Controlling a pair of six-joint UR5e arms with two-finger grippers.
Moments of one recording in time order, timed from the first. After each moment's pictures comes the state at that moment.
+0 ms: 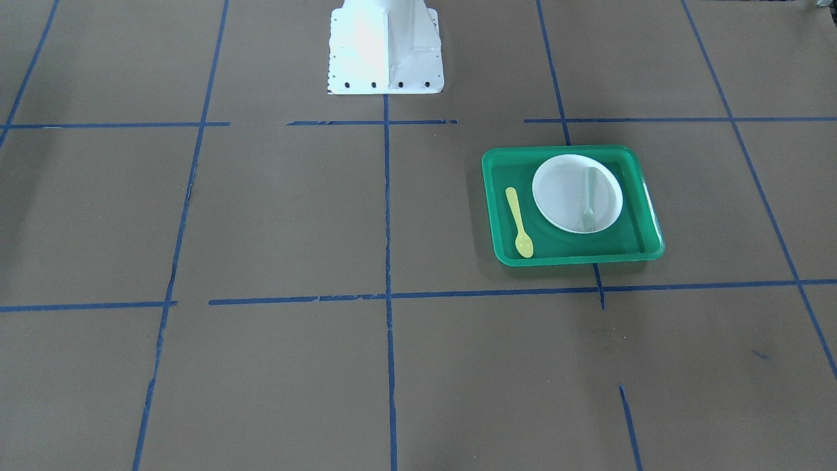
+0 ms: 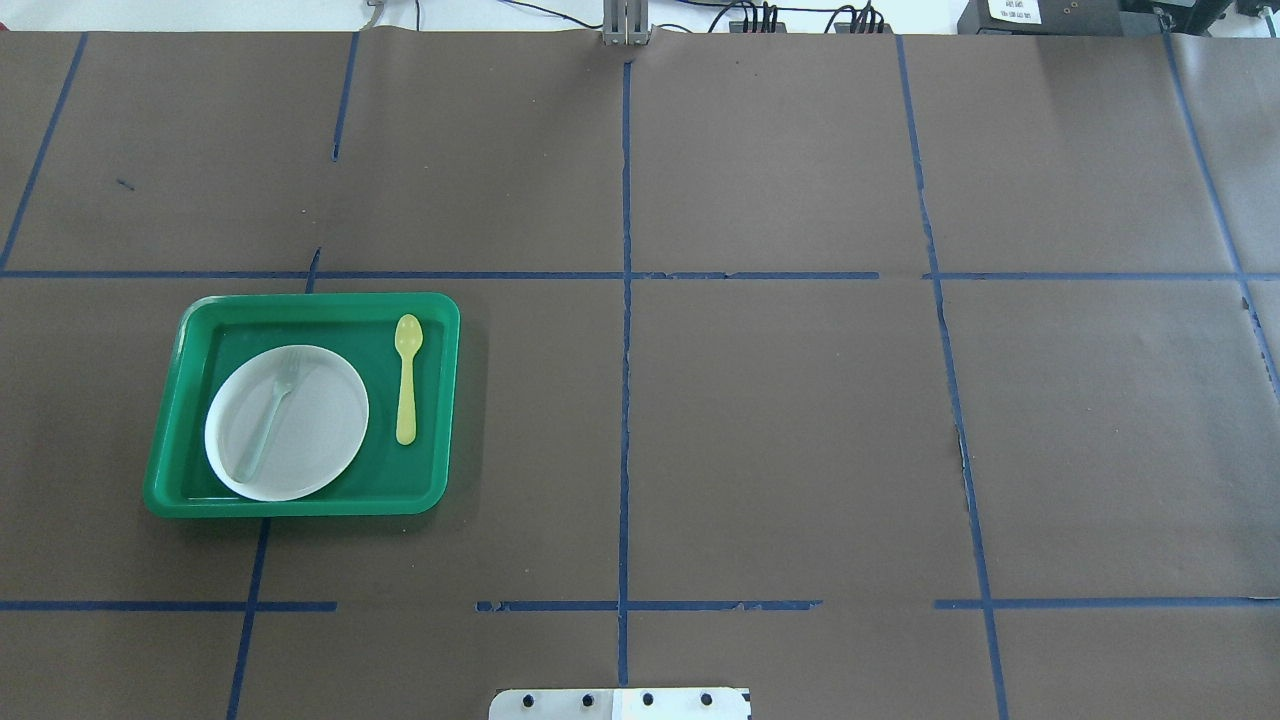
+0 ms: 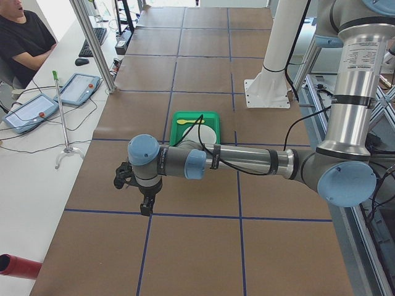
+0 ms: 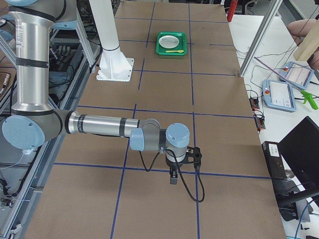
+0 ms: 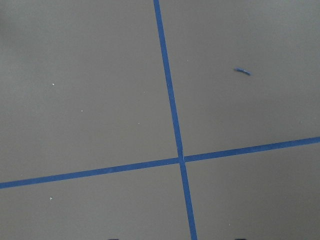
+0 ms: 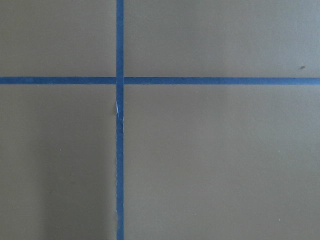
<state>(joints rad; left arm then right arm) -1.59 -1.66 -1.56 -1.60 -2.33 0.07 1.58 -1.66 1.61 -1.50 2.28 0.03</state>
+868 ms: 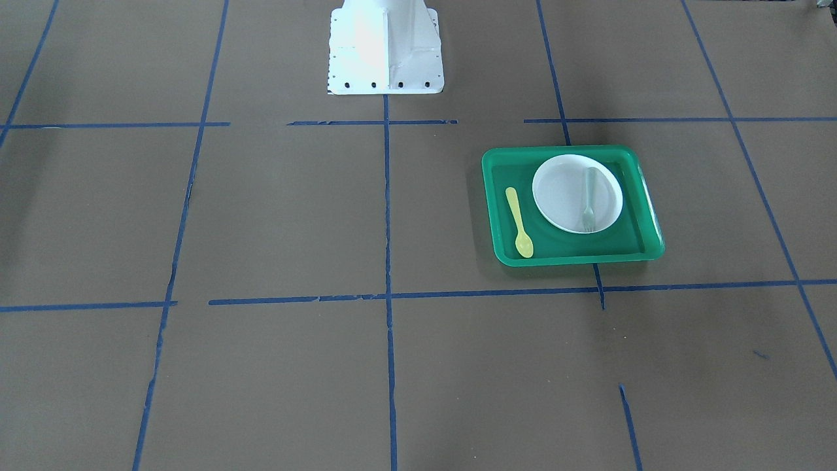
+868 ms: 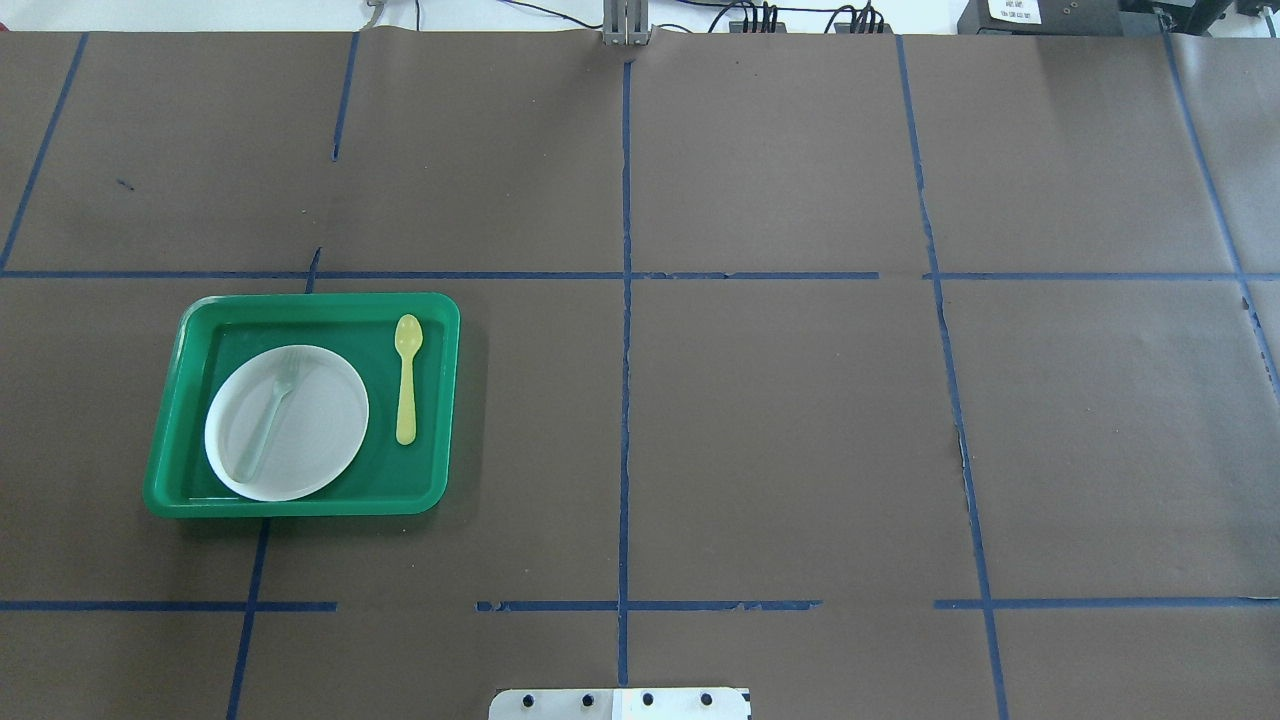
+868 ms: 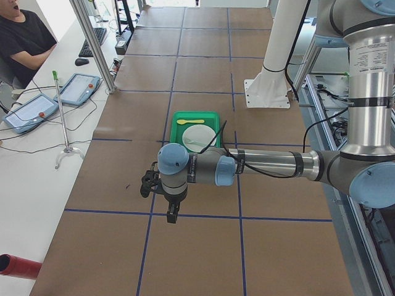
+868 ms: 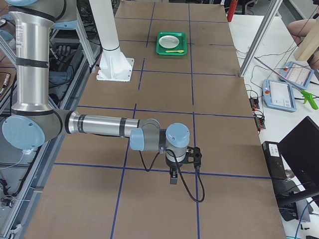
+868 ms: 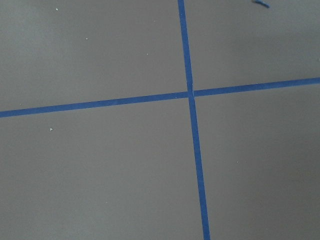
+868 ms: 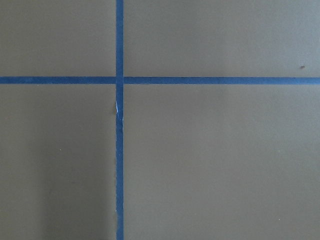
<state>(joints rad) -1.59 -1.48 -1.70 -1.61 -2.33 0.07 1.58 -1.66 1.61 -1.50 2.28 0.03</state>
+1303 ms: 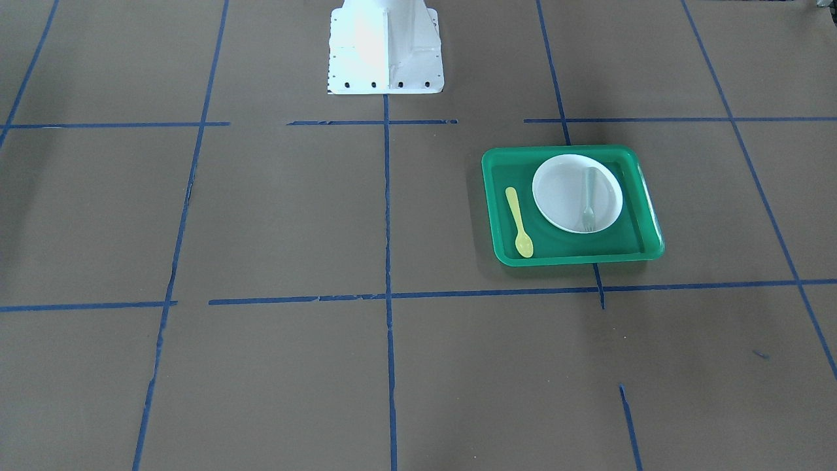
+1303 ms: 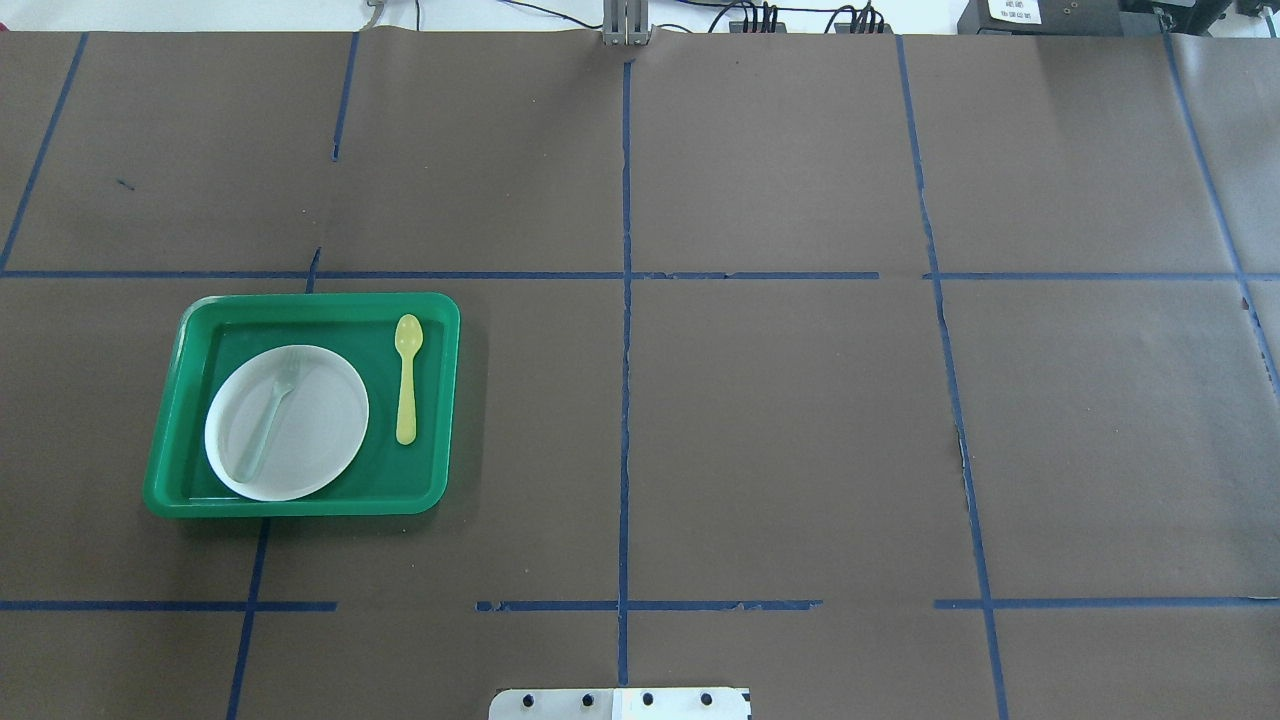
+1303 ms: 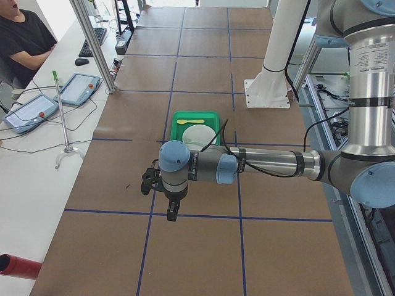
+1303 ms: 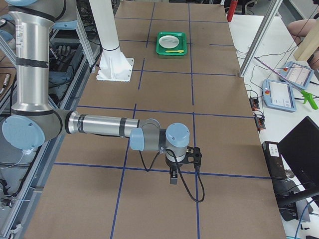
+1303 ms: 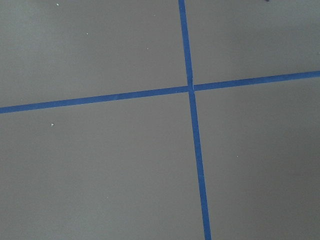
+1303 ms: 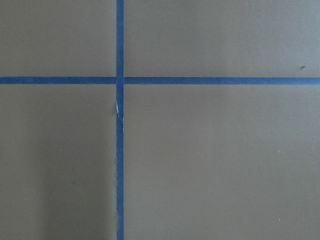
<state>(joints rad) -1.59 -1.48 -1.72 -1.60 -2.33 0.08 1.58 -1.66 1.61 -1.50 2.28 0.03</state>
